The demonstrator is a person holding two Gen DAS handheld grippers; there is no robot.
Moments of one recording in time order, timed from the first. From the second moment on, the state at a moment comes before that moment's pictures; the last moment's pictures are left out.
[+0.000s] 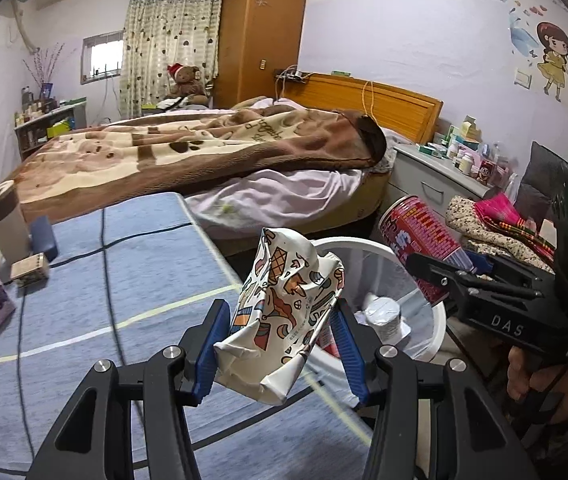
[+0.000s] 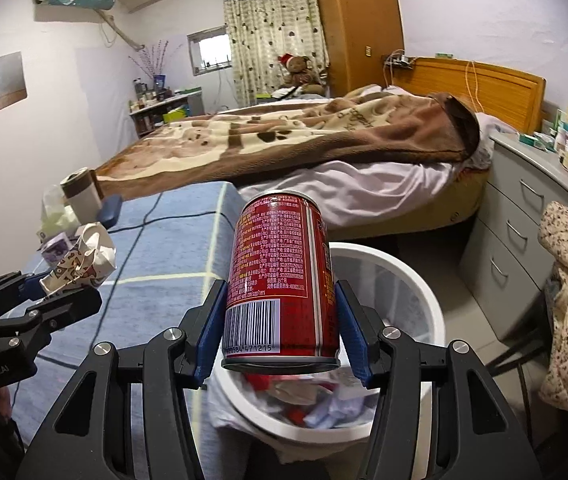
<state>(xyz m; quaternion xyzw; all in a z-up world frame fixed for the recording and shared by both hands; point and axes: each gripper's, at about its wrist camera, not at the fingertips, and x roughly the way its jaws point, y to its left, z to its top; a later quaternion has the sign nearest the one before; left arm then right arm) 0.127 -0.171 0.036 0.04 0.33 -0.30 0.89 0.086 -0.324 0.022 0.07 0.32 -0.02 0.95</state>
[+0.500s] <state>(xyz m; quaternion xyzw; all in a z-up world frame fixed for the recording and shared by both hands) 0.142 -0.231 0.021 0.07 0.35 -0.33 0.87 0.090 -0.353 0.010 0.07 0.34 -0.07 0.93</state>
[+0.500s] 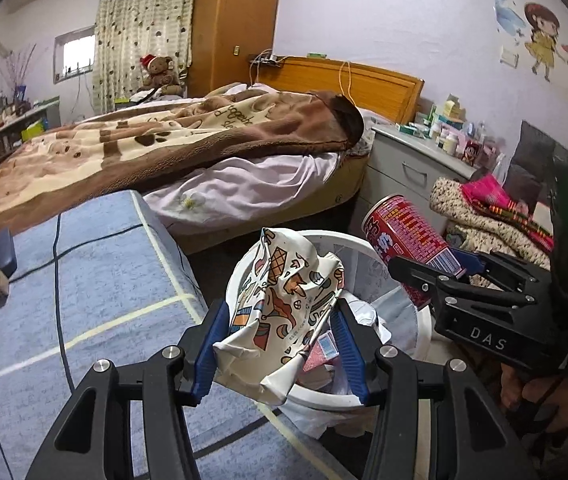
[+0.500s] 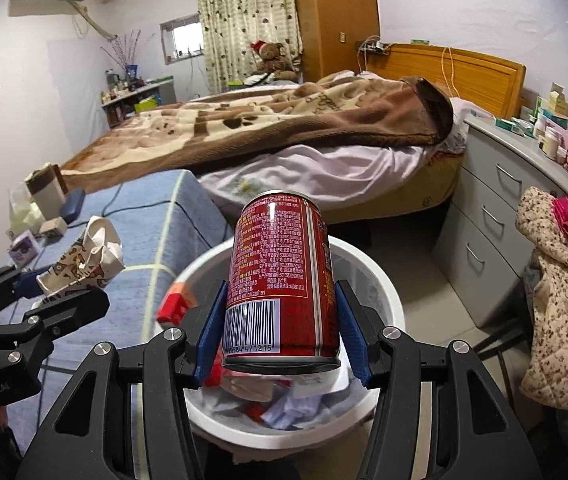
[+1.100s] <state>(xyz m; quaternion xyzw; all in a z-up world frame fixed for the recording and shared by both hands) 0.149 -0.256 0.015 0.07 0.36 -0.35 0.86 0.092 -0.368 0.008 0.07 0.35 -0.12 0.93</state>
